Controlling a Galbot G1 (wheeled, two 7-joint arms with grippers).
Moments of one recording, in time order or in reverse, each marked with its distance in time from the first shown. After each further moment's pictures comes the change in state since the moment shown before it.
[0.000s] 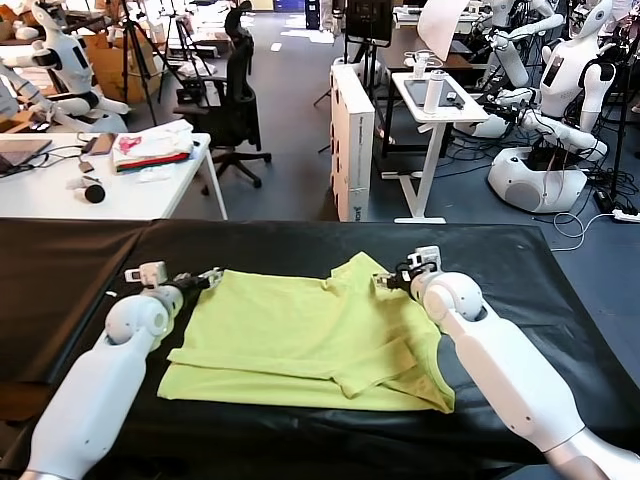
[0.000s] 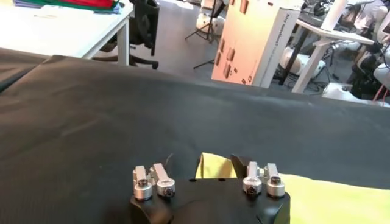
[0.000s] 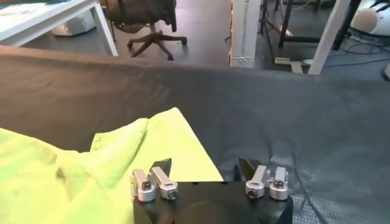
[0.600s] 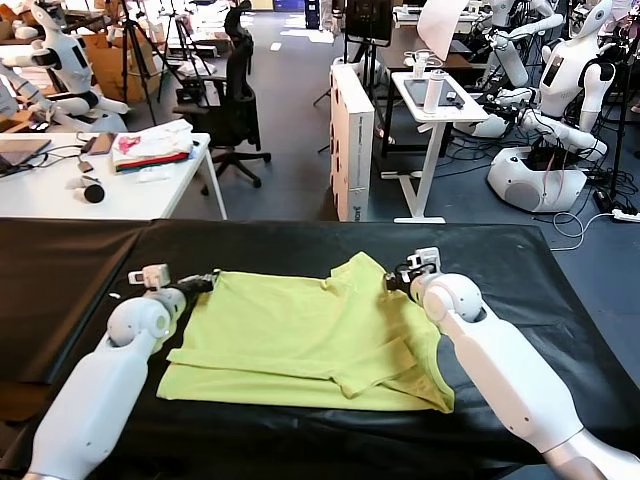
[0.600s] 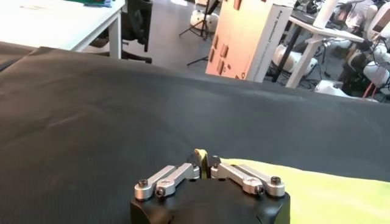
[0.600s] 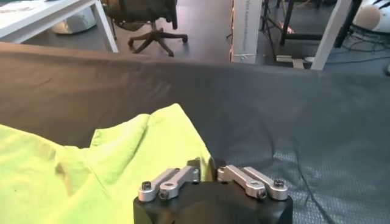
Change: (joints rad) left arm 0.002 -0.005 0.004 0.001 0.001 -0.006 0.021; right arm -0.008 0.004 0.012 -0.002 -0.009 0.000 -0.011
